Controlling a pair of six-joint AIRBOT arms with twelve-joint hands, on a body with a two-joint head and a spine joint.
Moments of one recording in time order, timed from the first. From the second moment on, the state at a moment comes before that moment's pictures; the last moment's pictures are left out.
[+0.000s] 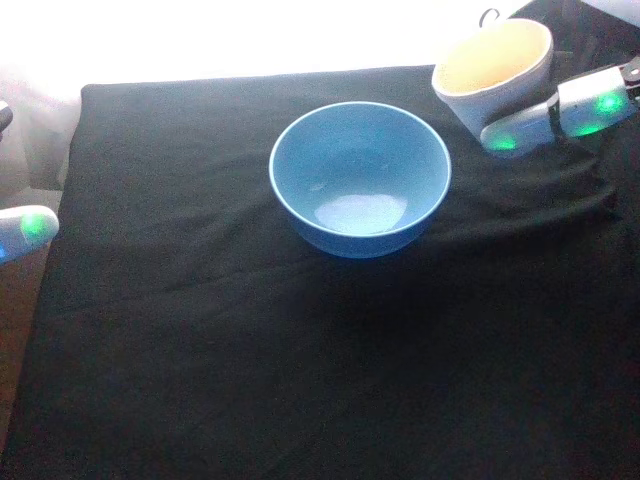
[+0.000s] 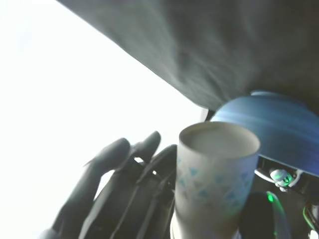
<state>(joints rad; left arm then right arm) 1.20 -0.98 1.23 -0.55 -1.24 0.47 -0.50 -1.19 1.62 -0.30 0.77 -0.08</state>
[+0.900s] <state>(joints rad) 1.20 -0.98 1.25 -0.52 -1.21 0.47 -0.33 -1.19 1.62 -0.62 0.63 -0.07</state>
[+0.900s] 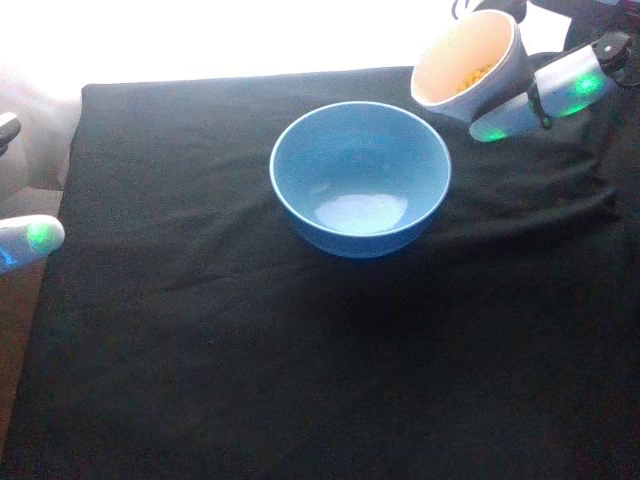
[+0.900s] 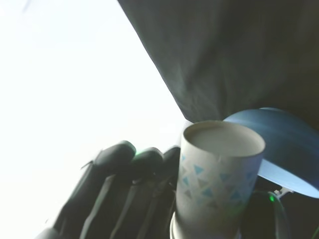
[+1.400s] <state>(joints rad) 1.17 -0.98 1.25 -0.50 -1.19 0.47 -0.25 -1.19 1.61 -0.78 0.55 -0.07</state>
